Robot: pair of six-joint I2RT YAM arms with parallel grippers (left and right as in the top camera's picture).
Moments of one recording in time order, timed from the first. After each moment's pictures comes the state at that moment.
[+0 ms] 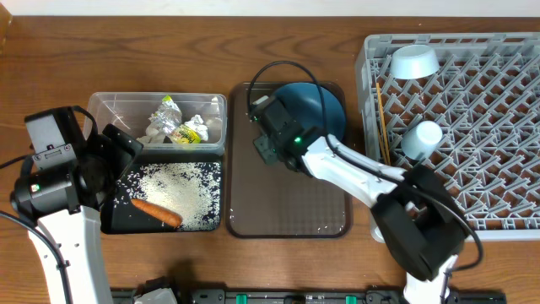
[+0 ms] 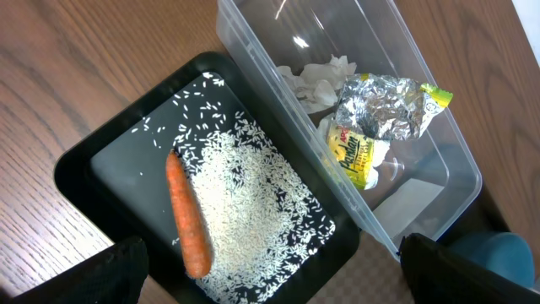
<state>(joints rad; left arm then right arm) 0.35 1.14 1.20 -1.13 0.05 -0.65 0.73 1.95 1.31 -0.32 0.05 0.13</state>
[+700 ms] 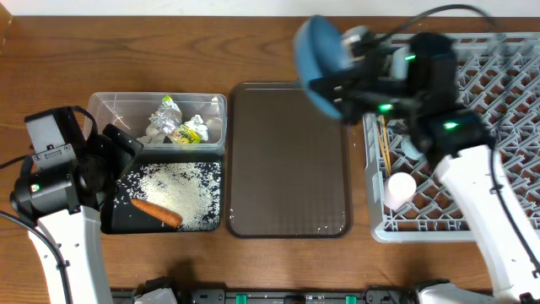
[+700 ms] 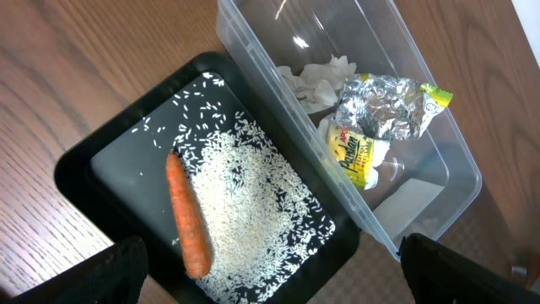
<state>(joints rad) 0.35 1.14 1.20 -1.13 0.05 -0.65 0.23 1.43 1.31 -0.35 -0.88 0.16</state>
